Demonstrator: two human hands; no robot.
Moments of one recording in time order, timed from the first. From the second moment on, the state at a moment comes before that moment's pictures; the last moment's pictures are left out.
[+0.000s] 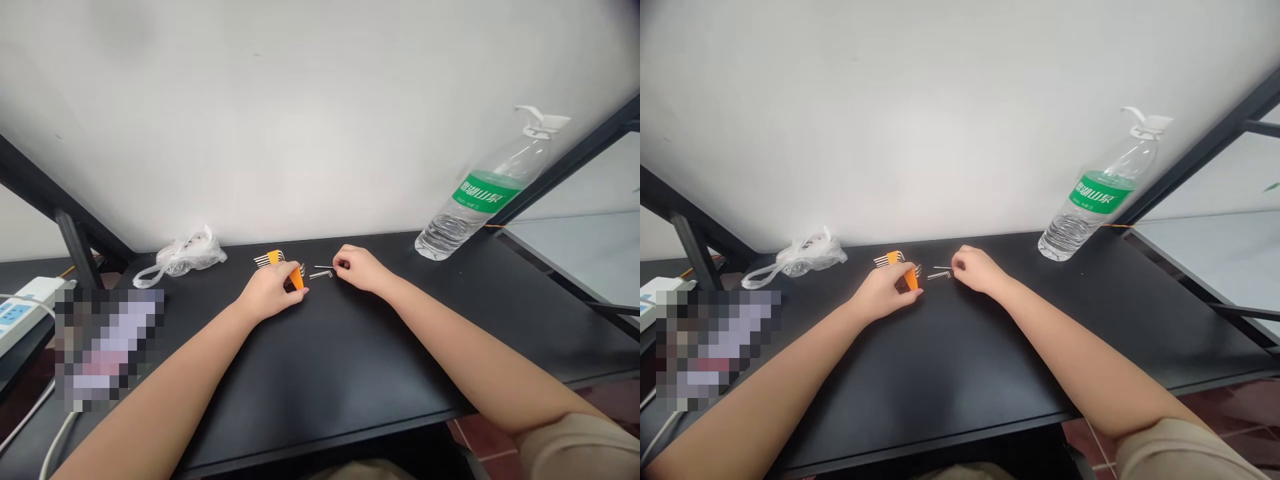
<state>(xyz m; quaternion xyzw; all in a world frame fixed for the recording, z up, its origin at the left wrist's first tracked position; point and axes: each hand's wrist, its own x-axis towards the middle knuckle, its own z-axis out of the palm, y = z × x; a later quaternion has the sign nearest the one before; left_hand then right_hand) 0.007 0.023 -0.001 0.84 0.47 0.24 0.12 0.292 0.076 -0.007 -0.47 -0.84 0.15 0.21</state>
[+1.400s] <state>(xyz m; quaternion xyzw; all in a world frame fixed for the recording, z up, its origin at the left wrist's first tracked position) 0.008 0.022 0.002 0.88 0.42 0.21 0.07 0.270 0.033 0.015 -0.30 -0.91 0.13 0.25</state>
